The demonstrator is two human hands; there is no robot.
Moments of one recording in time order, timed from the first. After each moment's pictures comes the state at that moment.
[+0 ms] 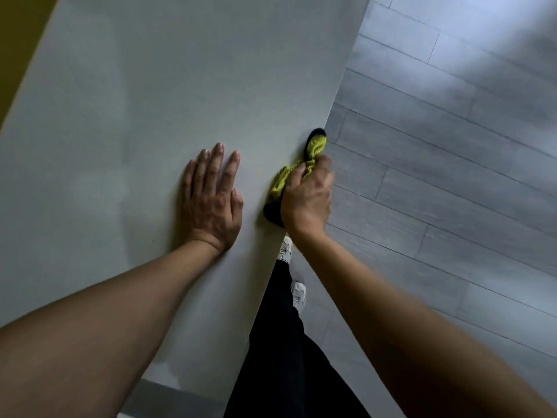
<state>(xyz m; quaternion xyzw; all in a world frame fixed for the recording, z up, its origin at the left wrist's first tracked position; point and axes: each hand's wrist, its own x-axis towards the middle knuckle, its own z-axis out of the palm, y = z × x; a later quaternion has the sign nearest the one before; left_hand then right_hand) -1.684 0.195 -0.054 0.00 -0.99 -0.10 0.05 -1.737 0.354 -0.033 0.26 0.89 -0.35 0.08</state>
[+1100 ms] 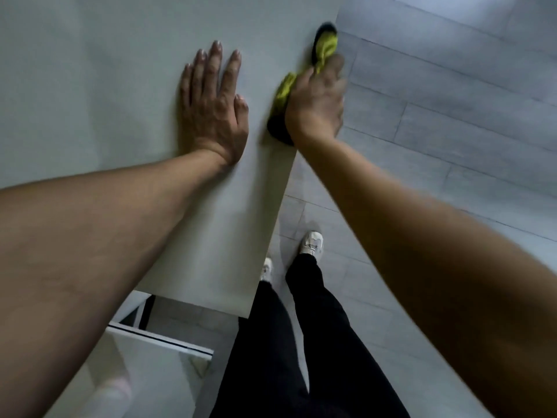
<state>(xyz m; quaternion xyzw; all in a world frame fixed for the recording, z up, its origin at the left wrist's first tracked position) -1.679 0.197 -0.037 0.01 -1.00 -0.09 -0.01 -1.720 0.344 -0.028 0.28 0.88 -0.38 0.08</state>
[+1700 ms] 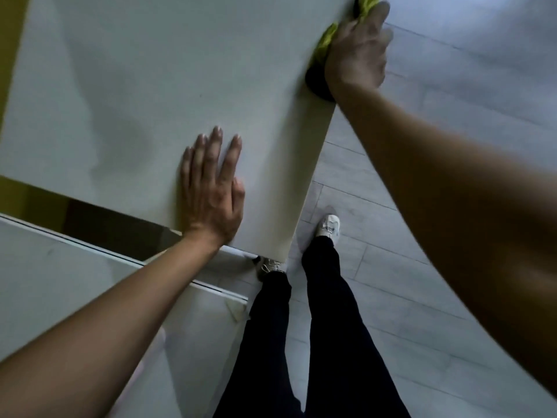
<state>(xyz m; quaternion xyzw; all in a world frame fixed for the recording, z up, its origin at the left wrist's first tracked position) -1.459 0.136 -0.031 0.00 -0.99 -0.10 -0.01 -1.680 0.334 -0.024 0.25 0.91 -0.34 0.03</state>
